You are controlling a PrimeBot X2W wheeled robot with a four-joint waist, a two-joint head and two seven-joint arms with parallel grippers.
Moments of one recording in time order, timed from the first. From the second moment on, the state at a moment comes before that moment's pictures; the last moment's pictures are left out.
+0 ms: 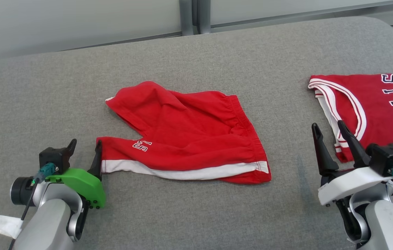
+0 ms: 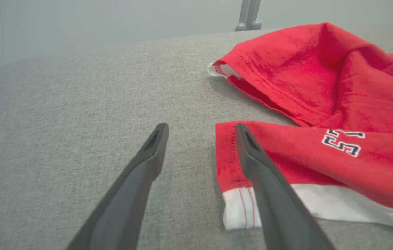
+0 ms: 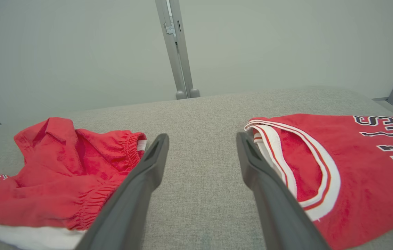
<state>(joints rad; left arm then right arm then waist) -0.46 0.32 -0.50 0.71 -0.57 0.02 -0.20 -0.15 -0.15 0.05 0.13 0.30 0.13 -0.13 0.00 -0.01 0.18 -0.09</state>
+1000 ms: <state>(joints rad) -0.06 0.24 -0.36 0.19 -0.51 0.16 -0.26 -0.03 -0.06 0.02 0.02 0.17 0.13 -0.11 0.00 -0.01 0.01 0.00</state>
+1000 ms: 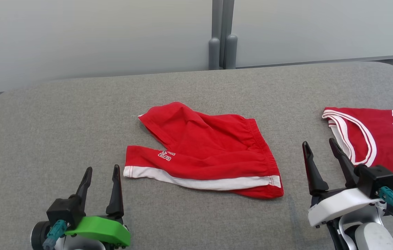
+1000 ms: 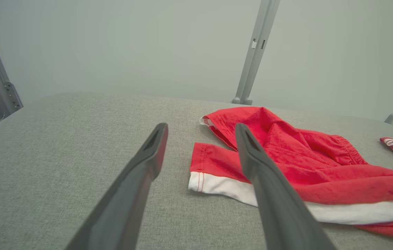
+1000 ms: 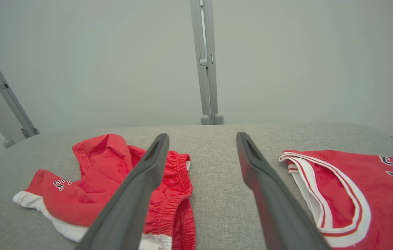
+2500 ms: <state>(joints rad) -0.04 0.24 -0.36 0.18 -0.48 0.16 -0.26 -0.04 -0.11 0.15 0.24 0.14 0.13 -0.03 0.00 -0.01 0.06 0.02</state>
